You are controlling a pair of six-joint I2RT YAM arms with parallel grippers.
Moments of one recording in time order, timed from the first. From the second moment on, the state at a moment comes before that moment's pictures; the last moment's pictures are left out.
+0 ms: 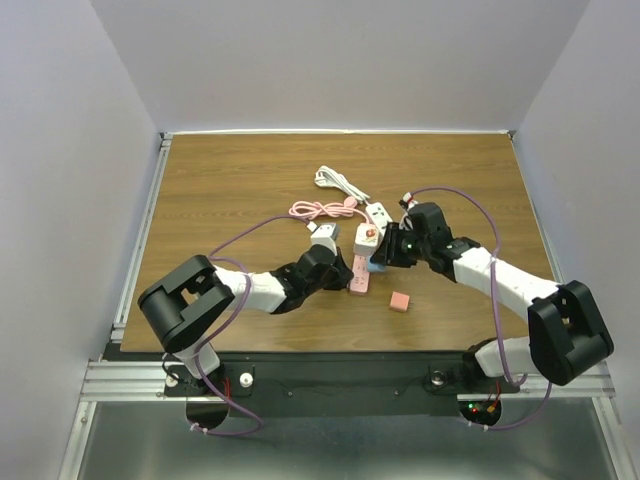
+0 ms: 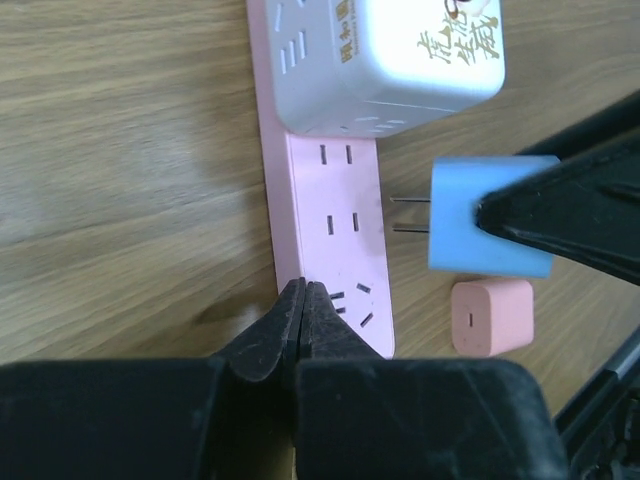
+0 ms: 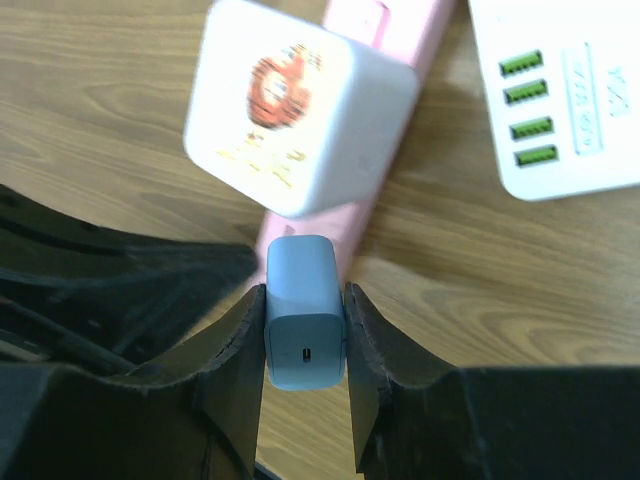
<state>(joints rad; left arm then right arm) -0.93 1.61 0.62 0.45 -0.14 -0.78 0.47 1.33 0.73 -0.15 -0.26 0.57</state>
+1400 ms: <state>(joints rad) -0.98 1.72 0.67 0.56 0.05 -0.76 0.56 1.35 0.87 -0.56 -0.13 0.60</state>
